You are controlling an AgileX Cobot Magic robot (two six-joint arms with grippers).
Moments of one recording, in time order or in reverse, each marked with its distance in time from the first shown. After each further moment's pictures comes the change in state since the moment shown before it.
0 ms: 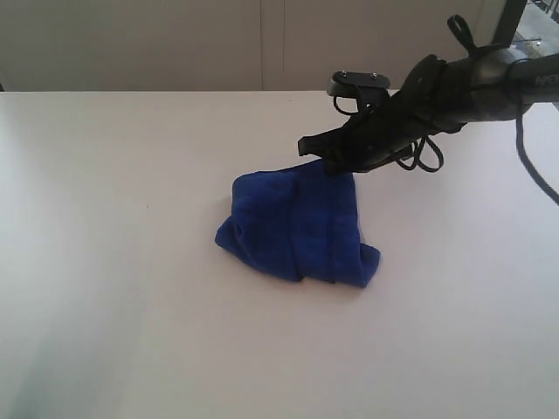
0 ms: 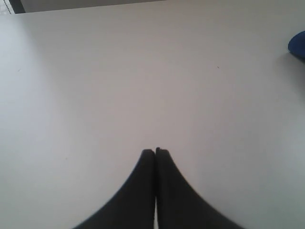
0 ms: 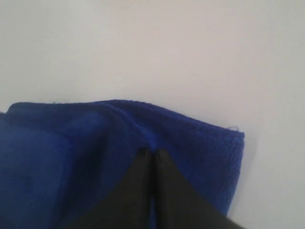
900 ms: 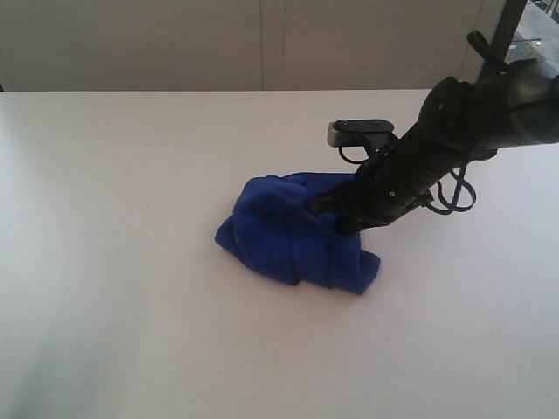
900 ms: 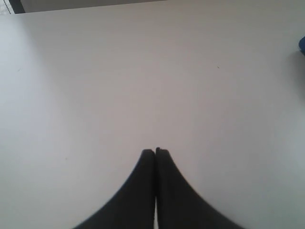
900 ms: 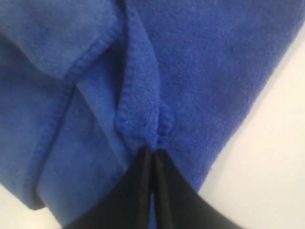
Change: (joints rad) left arm 0.000 0.000 0.000 0.000 0.000 0.000; right arm 0.034 -0.171 0.265 -0.071 0.133 -0.009
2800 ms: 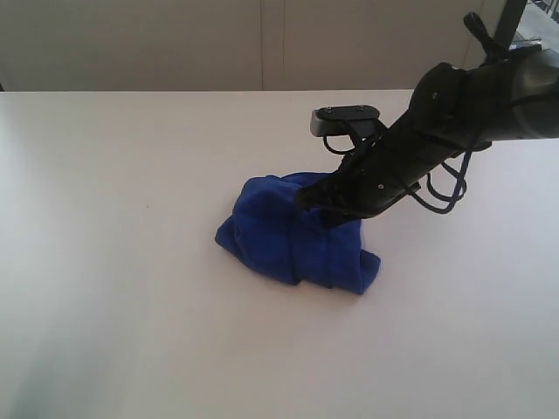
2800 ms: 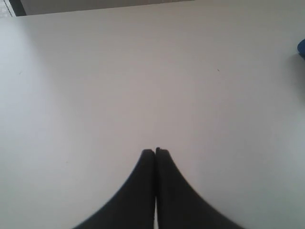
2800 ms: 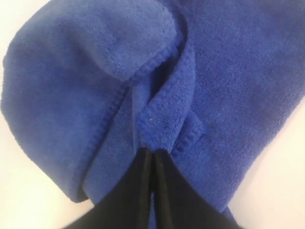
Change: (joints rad) left arm 0.000 0.000 0.000 0.000 -0.011 0.000; right arm 0.055 -0.057 0.002 -0.005 -0.002 -0.003
